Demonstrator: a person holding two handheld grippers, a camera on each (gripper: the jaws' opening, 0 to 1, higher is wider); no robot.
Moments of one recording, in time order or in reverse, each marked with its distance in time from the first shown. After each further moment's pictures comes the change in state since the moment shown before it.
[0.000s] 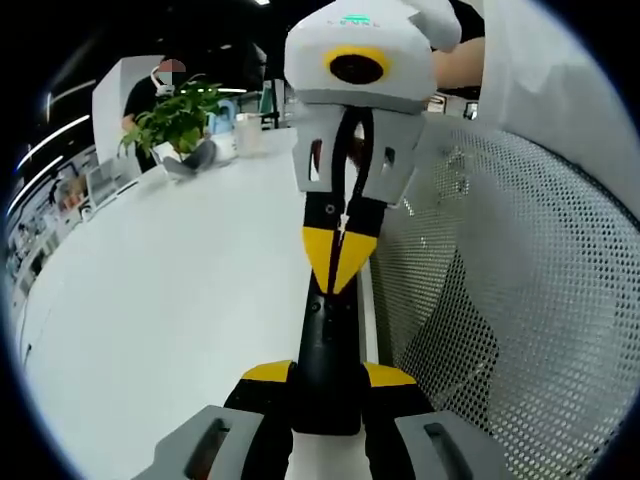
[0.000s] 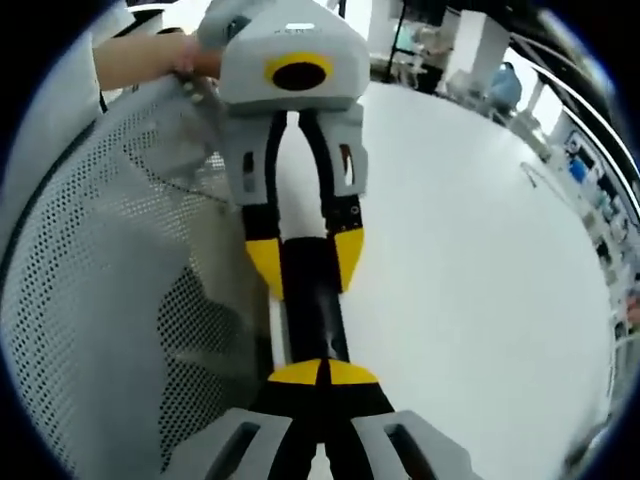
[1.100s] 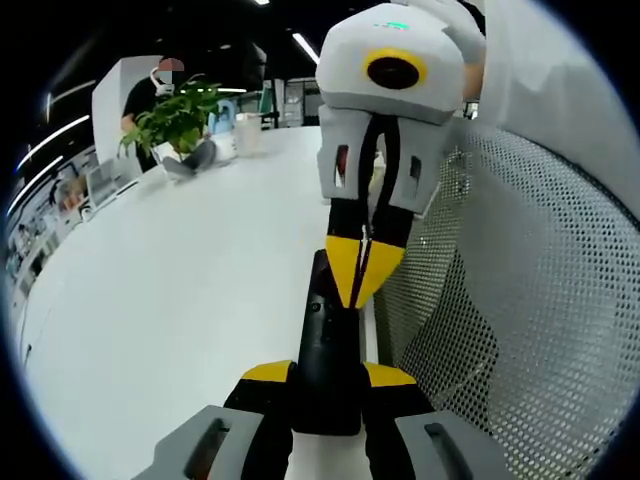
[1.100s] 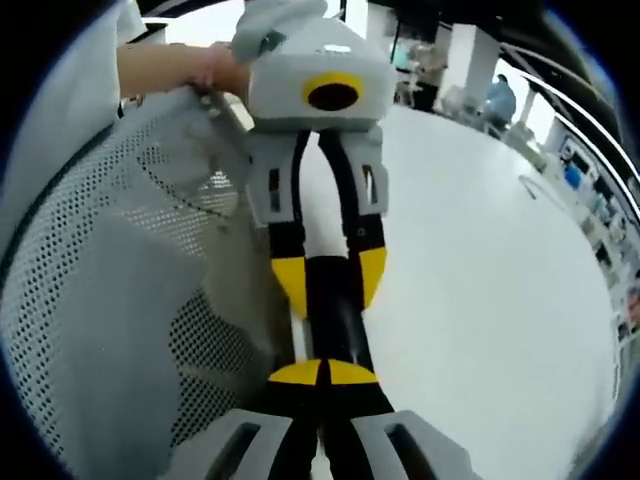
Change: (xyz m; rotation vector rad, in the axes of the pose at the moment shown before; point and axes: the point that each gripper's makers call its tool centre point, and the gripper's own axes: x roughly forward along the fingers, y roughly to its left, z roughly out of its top) left arm 0.000 0.000 0.000 0.003 0.001 -0.002; right arm 0.007 0.019 0.011 -0.086 -0.031 0.017
